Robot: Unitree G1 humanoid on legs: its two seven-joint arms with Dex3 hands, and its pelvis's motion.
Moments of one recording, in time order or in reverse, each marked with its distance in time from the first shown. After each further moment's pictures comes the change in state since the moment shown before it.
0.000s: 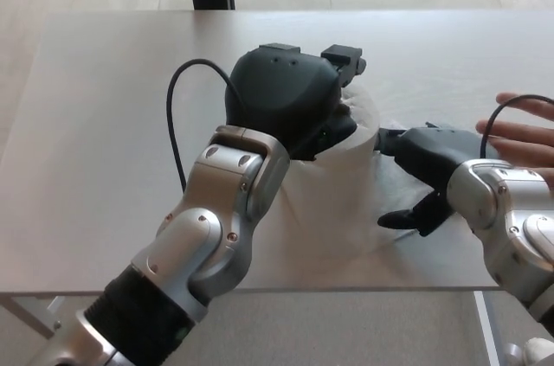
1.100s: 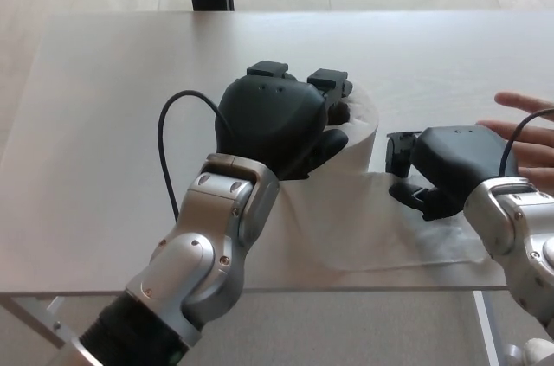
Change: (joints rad) left_arm 0.074 -0.004 0.010 0.004 -0.005 -0.003 0.063; right_arm 0.081 -0.009 -0.070 0.055 -0.039 -0.207 -0.278
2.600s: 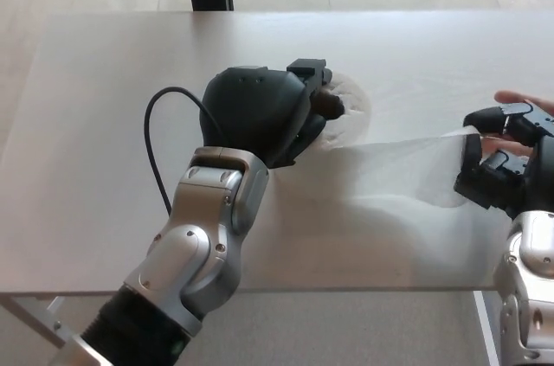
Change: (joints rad) left_arm -0.005 -0.024 0.059 0.037 -0.001 0.024 0.017; right_arm 0.185 0.540 -0.776 -0.202 0.573 0.009 -0.250
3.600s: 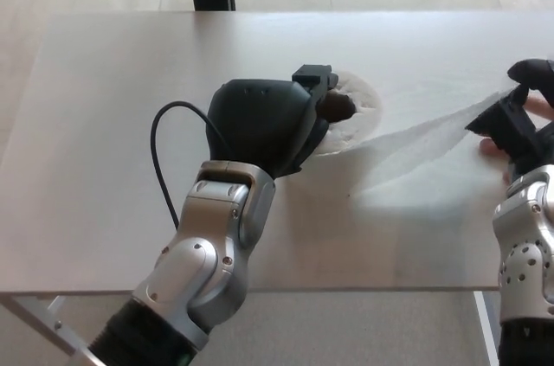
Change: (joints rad) left_arm 0.033 -0.027 -0.016 -0.002 0.003 0.000 0.058; right_arm -0.133 0.028 -0.105 0.003 0.409 0.027 -0.140
